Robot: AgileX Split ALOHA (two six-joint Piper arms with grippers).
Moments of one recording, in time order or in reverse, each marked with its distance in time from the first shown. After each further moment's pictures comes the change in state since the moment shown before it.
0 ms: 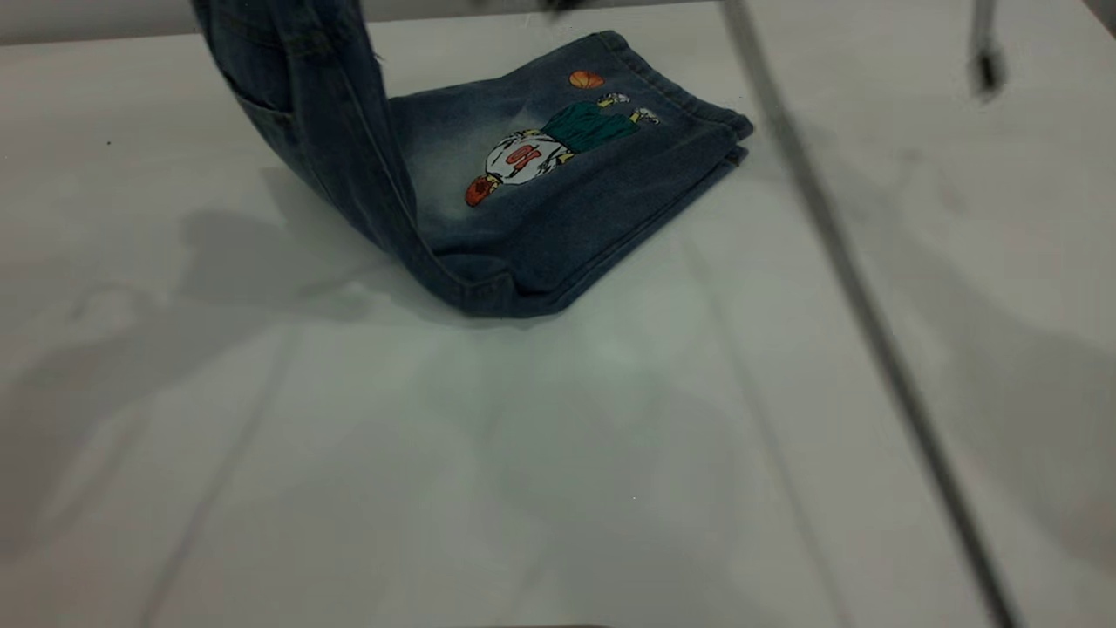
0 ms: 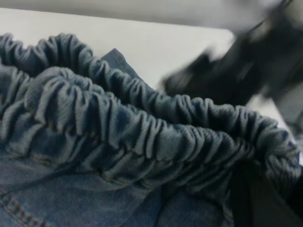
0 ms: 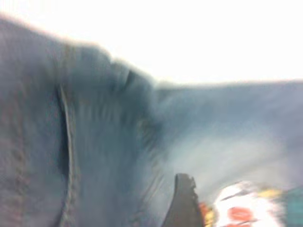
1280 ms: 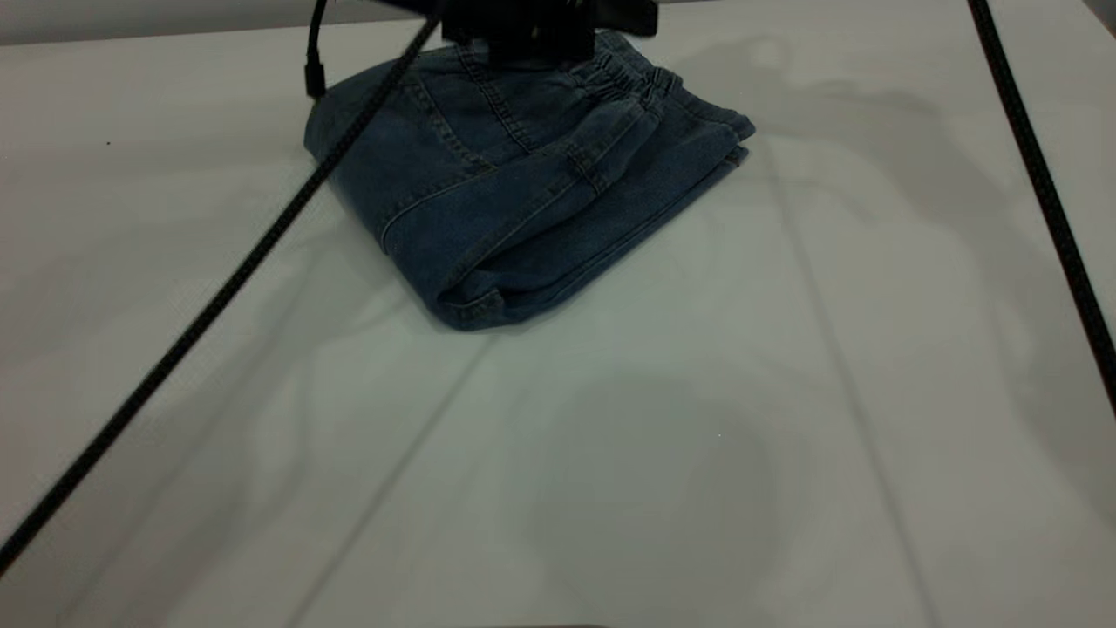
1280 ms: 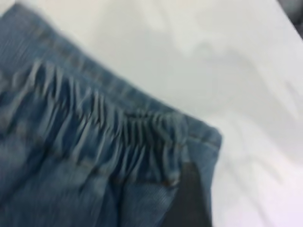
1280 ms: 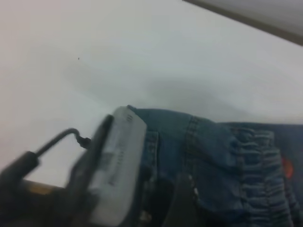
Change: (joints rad) left arm -0.287 0.682 -0.579 -0.071 -0.054 0.122; right arm -0.093 -0.096 -0.125 -0.083 0.150 0.029
